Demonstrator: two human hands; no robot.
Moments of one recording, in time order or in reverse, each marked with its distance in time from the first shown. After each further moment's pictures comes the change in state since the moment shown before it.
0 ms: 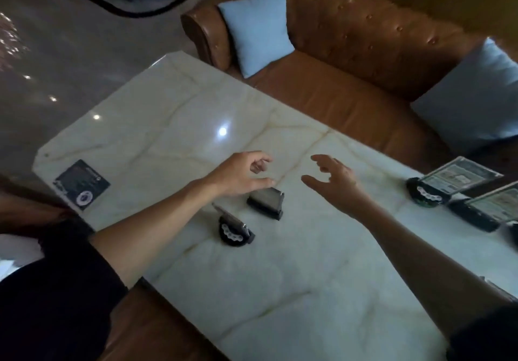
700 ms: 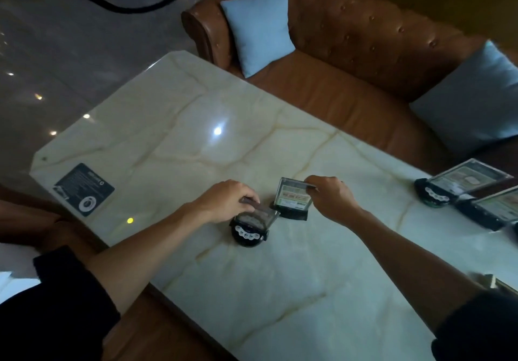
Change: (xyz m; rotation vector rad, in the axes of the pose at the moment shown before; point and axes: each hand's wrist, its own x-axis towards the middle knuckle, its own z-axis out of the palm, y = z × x) left_hand -0.021 -0.070 -0.005 0.311 -0.143 0.065; right_hand 0.014 -0.021 0.047 -0.336 -0.132 0.070
